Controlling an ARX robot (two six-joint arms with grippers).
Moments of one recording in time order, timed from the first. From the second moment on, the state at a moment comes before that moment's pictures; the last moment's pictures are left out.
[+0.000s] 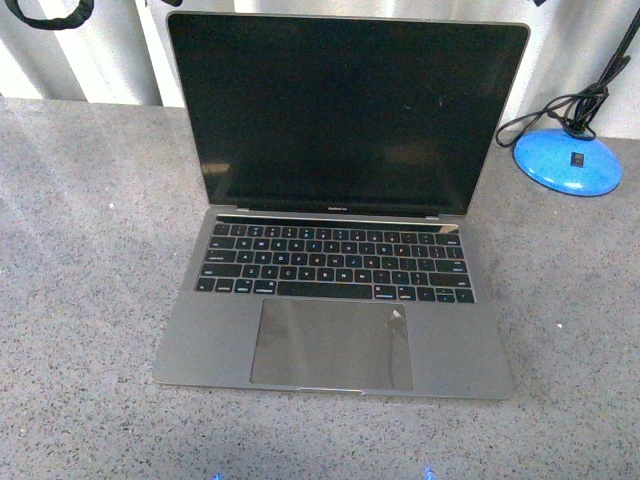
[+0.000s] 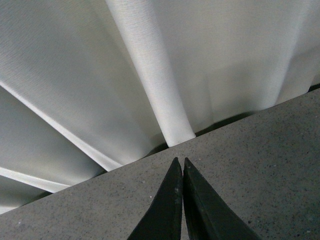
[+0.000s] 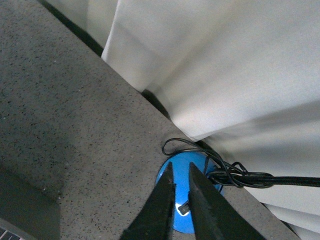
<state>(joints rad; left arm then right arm) -0.20 2.01 1.29 0.43 0.01 0.36 0.13 2.04 1.59 -0.23 -0.05 -0.63</state>
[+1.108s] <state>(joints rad) -0.21 2.02 1.39 0.18 0.07 0.56 0.21 2.15 1.76 -0.37 -0.11 -0.70</state>
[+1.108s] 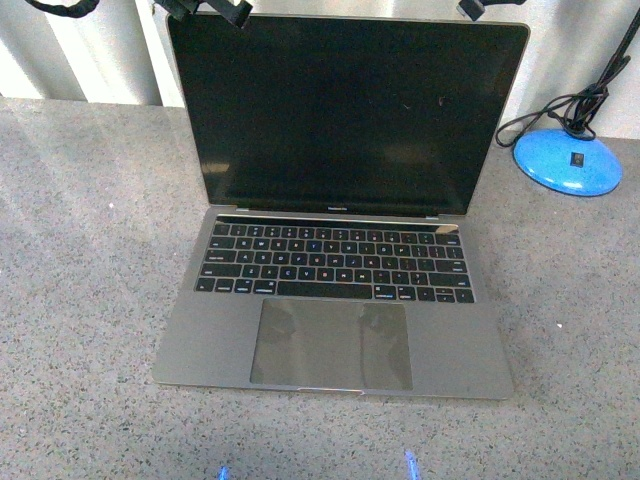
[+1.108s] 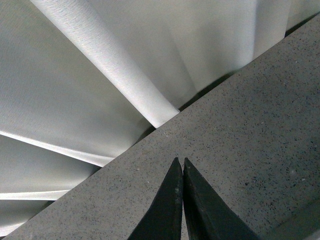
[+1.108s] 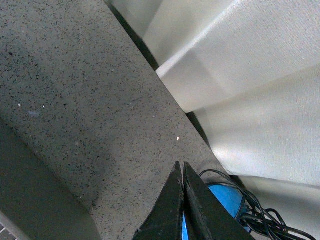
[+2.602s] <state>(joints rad) -0.24 1.89 1.21 0.04 0.14 0.62 0.26 1.94 1.29 -0.17 -0.12 -0.64</state>
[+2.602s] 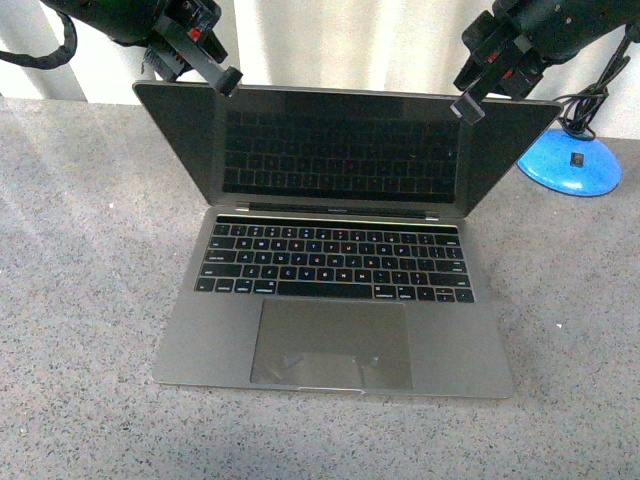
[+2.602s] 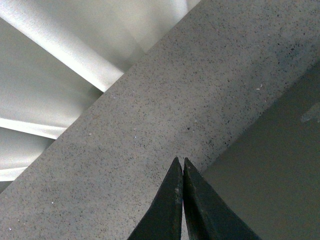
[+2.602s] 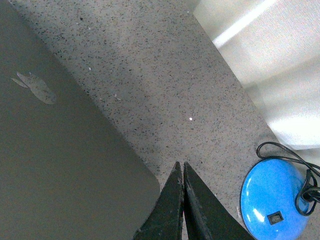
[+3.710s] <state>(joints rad) -0.26 1.81 1.06 -0.04 0.18 0.62 0.30 1.90 1.11 -0.07 -0.11 -0.57</state>
